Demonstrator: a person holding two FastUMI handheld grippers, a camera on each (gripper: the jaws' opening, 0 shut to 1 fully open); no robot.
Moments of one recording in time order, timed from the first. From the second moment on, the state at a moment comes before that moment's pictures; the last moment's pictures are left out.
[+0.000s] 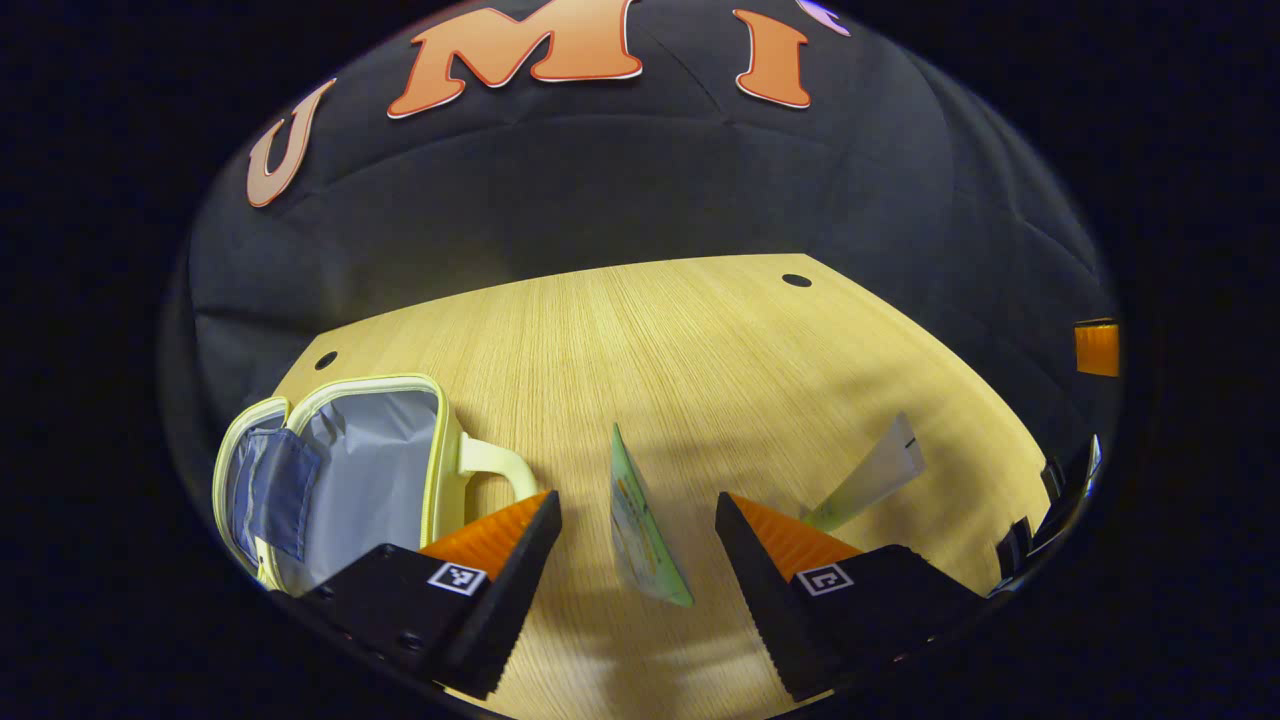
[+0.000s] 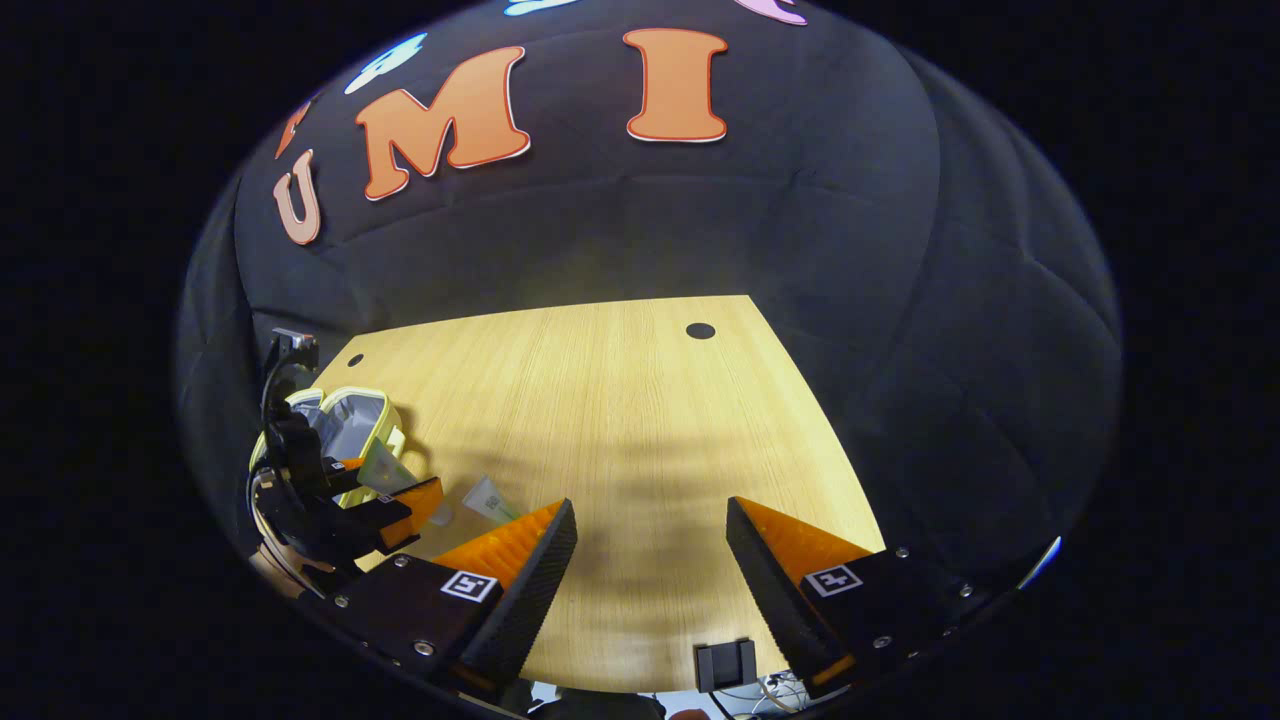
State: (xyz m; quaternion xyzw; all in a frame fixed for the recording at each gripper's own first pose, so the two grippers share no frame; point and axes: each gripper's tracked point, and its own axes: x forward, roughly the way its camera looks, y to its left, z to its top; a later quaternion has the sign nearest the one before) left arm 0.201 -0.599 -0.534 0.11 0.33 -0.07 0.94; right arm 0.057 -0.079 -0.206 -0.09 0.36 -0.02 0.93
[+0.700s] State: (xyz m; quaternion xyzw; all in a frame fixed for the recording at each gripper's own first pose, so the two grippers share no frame) left arm 0.188 -0.598 -0.510 0.16 0.35 -0.10 0.92; right arm 0.068 -0.052 -0.201 -0.06 0.33 -0.01 0.94
